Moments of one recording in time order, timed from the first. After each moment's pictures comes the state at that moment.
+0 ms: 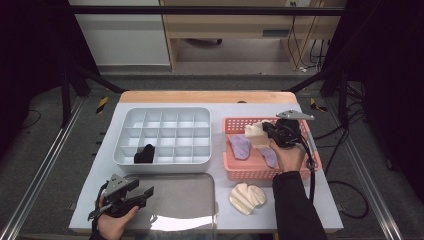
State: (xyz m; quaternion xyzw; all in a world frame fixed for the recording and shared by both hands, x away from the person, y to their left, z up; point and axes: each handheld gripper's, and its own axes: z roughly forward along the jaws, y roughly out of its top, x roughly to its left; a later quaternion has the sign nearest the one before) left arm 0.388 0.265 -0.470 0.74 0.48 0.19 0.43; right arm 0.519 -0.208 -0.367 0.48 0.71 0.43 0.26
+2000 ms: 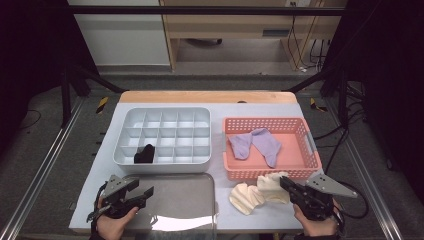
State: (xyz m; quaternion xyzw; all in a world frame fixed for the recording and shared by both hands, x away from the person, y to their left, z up) left arm 0.385 0.264 -0.467 0.73 0.48 0.19 0.44; right arm 0.352 -0.246 -0.398 0.48 0.71 0.46 0.24
